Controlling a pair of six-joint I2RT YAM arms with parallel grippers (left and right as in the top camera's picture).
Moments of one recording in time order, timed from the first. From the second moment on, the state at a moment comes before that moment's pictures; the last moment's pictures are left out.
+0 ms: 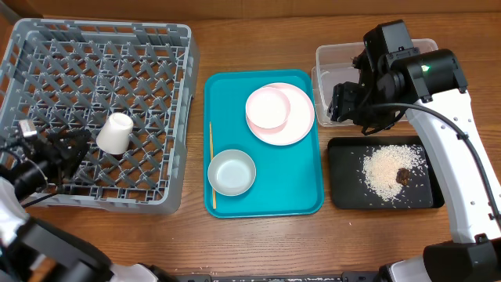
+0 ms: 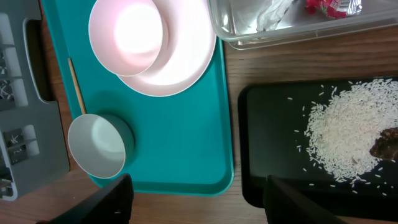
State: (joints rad) left arm 0.91 1.63 1.26 -1.11 1.11 0.18; right arm 0.24 1.65 1.77 -1.42 -0.18 0.37
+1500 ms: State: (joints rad) left arm -0.55 1.61 1.26 -1.06 0.15 -0.19; right arm -0.02 1.65 1.77 -1.55 0.01 0.40
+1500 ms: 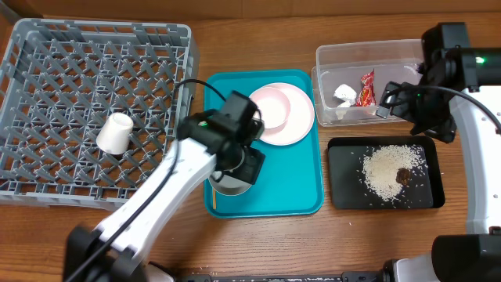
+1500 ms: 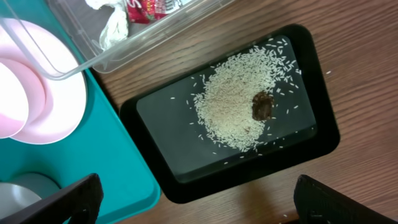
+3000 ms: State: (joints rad) left arm 0.09 1.75 1.80 -1.20 0.59 0.27; right arm -0.03 1.65 1.77 -1.56 0.00 0.36
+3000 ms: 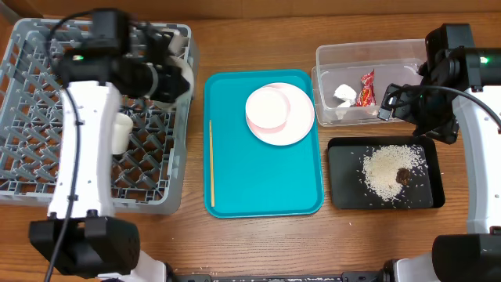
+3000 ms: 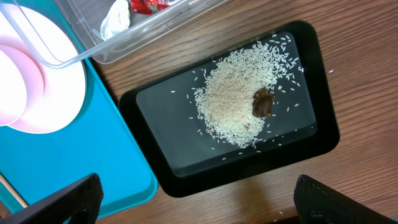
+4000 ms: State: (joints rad) left arm 0.47 2.11 1.80 -1.09 1.14 0.38; right arm -0.03 1.65 1.77 -1.57 -0.01 0.36
